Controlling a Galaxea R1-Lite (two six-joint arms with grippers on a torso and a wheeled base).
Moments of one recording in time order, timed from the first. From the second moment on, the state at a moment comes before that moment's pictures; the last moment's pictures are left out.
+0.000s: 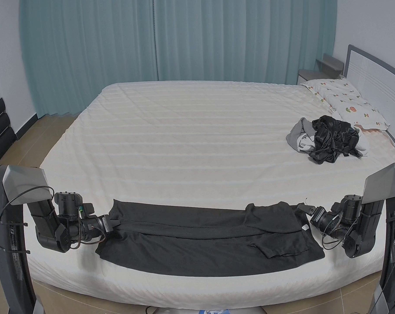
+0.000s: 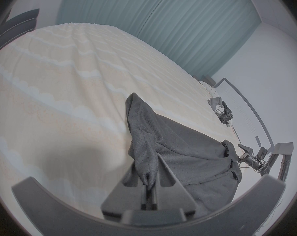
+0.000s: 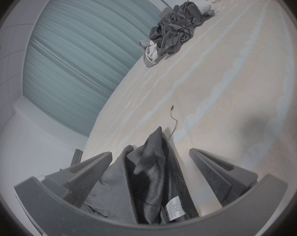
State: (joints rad) left arm 0.05 2.39 -0.63 -1.10 -0.48 -0.34; right arm -0.06 2.48 -0.49 -1.55 0.33 0.75
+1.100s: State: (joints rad) left arm -0.06 2.29 -0.61 -1.20 -0.35 -0.57; right arm -0.05 2.48 -0.49 -1.55 0.33 0.75
